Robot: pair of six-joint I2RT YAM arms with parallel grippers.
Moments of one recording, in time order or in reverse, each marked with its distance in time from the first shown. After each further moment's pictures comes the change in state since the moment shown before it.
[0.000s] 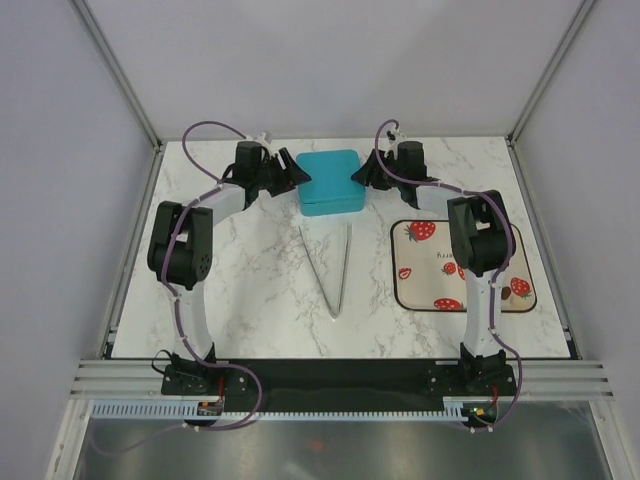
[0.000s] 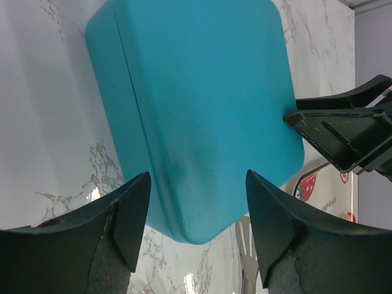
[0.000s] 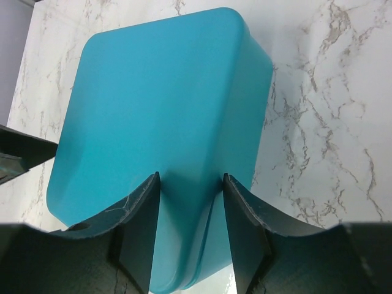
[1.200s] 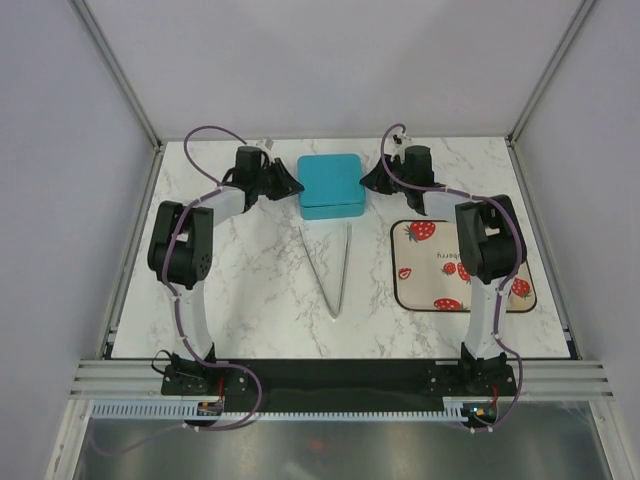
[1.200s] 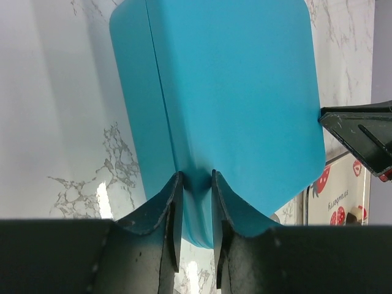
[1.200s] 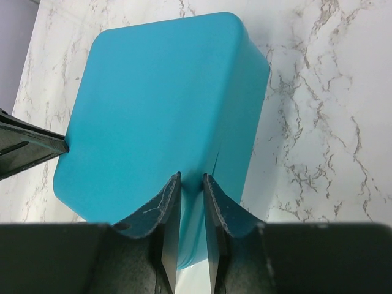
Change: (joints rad) left arm 0.001 0.023 -0.019 -0.016 0.008 0.025; right arm -0.010 -0.100 -0.133 0.056 -0.008 0.001
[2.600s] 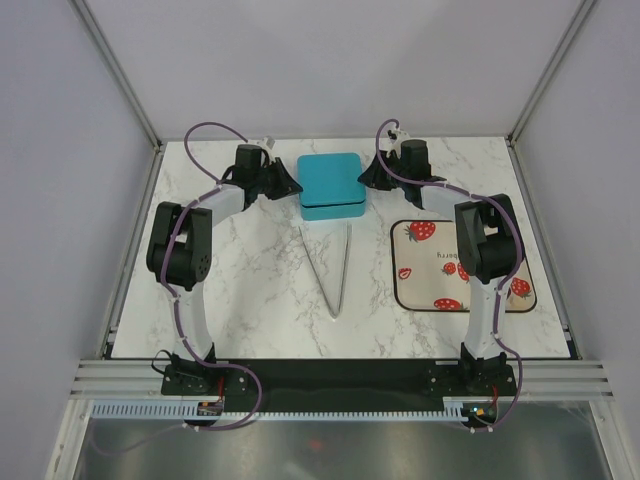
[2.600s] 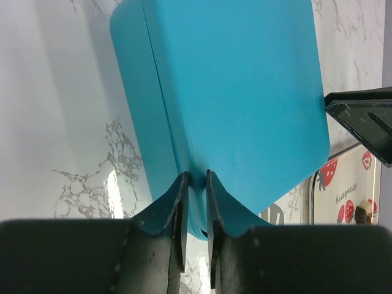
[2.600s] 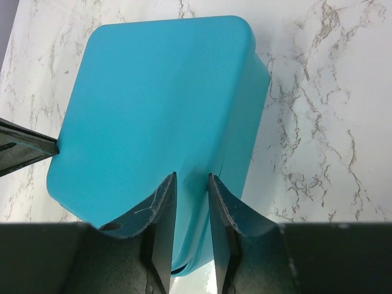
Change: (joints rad) left arm -0.003 -0.018 0.013 -0.059 -0.002 0.046; right arm 0.016 0.005 0.077 -0.114 0.023 -0.079
